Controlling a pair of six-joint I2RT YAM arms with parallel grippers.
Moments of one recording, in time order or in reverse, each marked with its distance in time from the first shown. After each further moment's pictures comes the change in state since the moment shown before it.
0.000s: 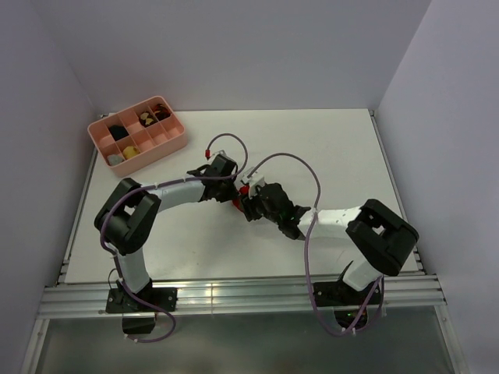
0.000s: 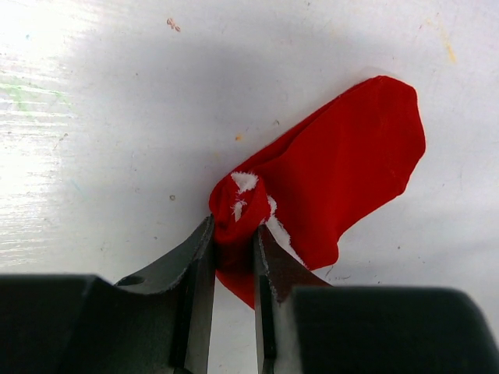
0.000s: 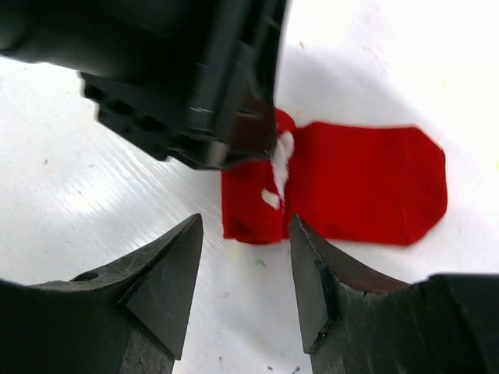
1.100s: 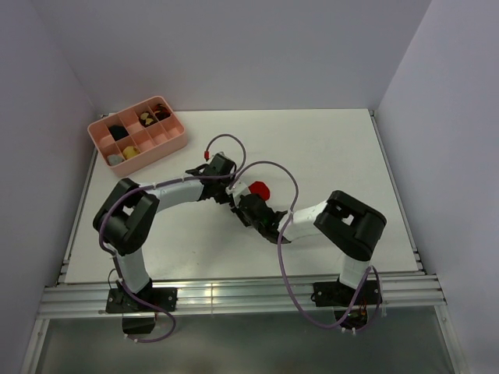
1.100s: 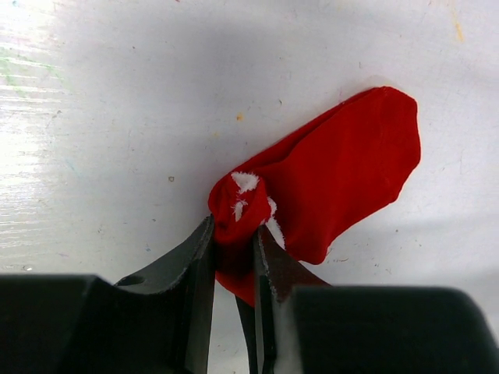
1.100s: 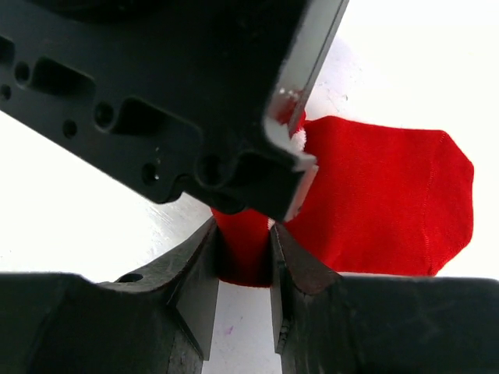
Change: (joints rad) left arm 0.008 -0.003 0.015 -0.054 0.060 -0.012; right arm 0.131 0.232 0.088 0.033 0.254 -0.063
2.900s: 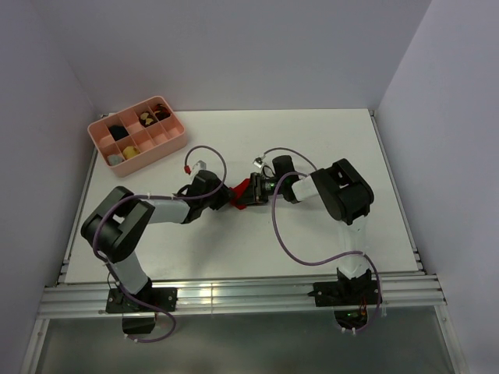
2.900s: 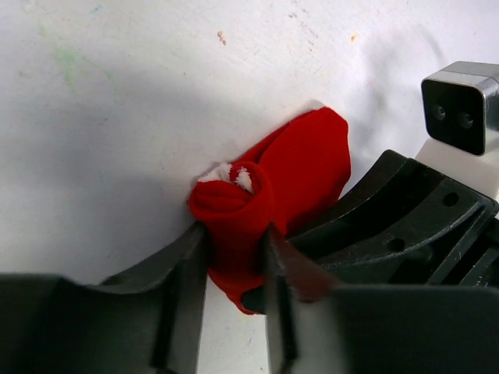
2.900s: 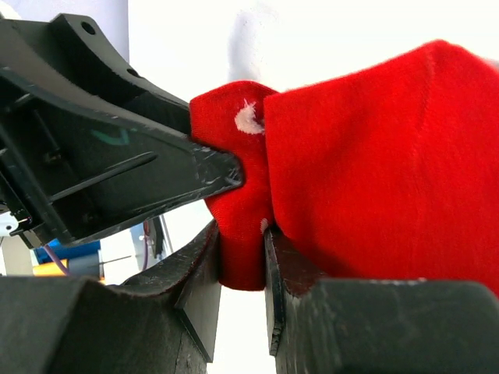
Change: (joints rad) left arm 0.043 -0.100 -0.384 0.579 -0.023 -0.243; right arm -0.497 0.311 0.240 -0.001 -1.235 0.688
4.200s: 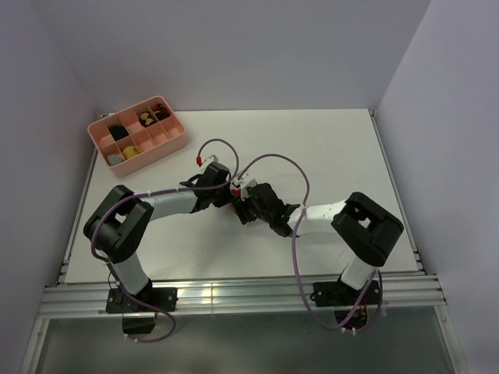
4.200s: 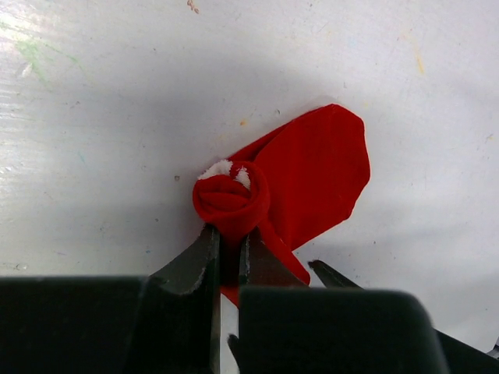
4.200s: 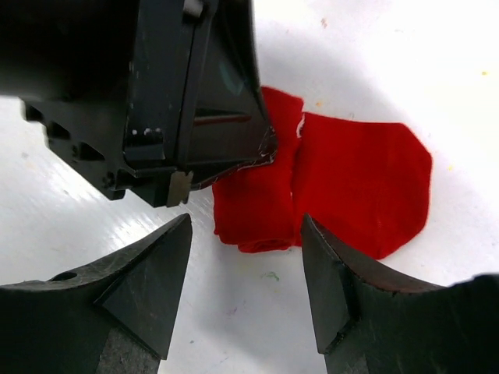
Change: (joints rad) left arm -0.052 0.010 0.195 -0.336 -0.042 0.149; right arm 0.405 -0.446 -0.251 -0.073 1.001 -0.639
